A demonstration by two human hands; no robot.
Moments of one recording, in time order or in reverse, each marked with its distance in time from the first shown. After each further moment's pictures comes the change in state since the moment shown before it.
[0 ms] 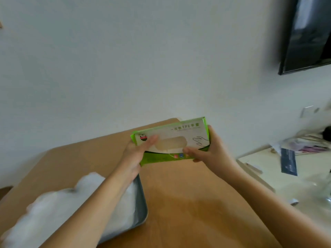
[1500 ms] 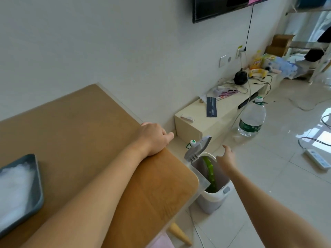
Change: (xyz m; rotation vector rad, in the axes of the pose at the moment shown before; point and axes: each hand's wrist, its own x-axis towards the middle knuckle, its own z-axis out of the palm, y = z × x) left_hand -0.037 -0.133 0.216 1.316 -0.656 0.266; right_hand -0.180 0.252 -0.212 -0.443 0.586 0.921
